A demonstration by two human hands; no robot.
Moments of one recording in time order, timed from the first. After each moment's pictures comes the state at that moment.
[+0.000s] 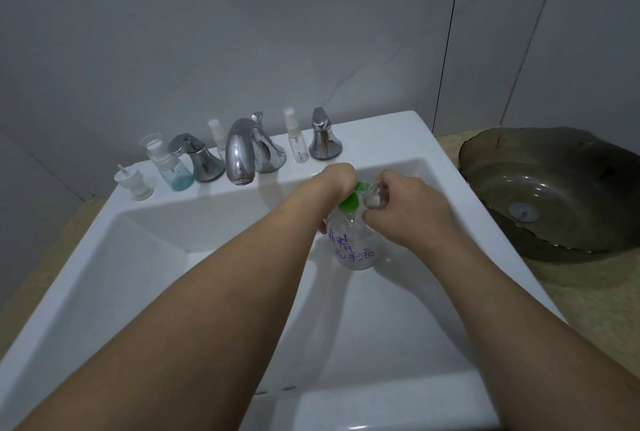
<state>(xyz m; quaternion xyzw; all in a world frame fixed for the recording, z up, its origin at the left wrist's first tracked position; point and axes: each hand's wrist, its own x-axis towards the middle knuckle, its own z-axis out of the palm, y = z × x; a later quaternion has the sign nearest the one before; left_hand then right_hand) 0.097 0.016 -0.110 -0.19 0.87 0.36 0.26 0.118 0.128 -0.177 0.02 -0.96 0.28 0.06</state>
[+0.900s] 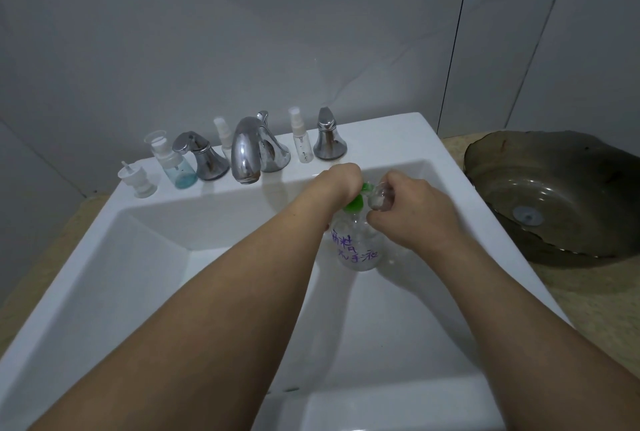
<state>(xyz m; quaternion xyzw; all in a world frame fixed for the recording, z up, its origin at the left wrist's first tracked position) 0.103 0.015 -0.107 -0.16 0.90 0.33 0.22 0.119 0.127 -0.177 0.02 -0.96 0.27 0.07</state>
